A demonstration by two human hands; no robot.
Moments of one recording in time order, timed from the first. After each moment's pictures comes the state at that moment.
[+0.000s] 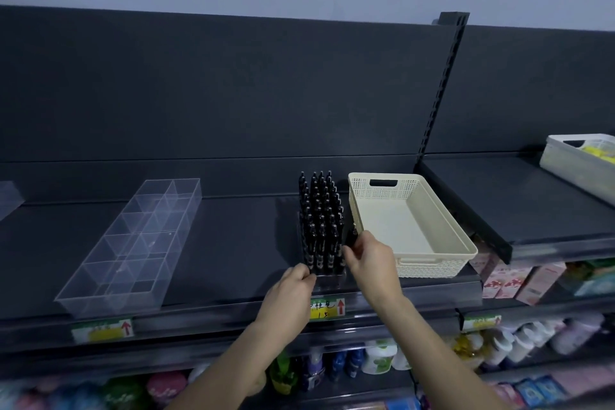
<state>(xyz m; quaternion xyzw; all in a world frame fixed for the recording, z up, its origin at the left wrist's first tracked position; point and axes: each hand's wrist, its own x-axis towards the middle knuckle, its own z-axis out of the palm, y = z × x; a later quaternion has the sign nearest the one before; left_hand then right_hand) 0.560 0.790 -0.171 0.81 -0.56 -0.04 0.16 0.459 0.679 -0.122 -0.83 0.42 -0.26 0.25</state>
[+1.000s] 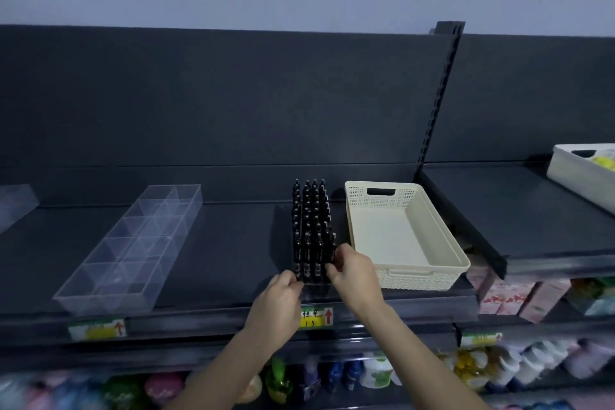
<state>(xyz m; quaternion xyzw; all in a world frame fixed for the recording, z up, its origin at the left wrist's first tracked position) 0.550 0.785 -0.173 0.83 -0.52 -0.03 0.20 0.457 0.669 -0.128 -0.87 0.37 -0.18 0.28</state>
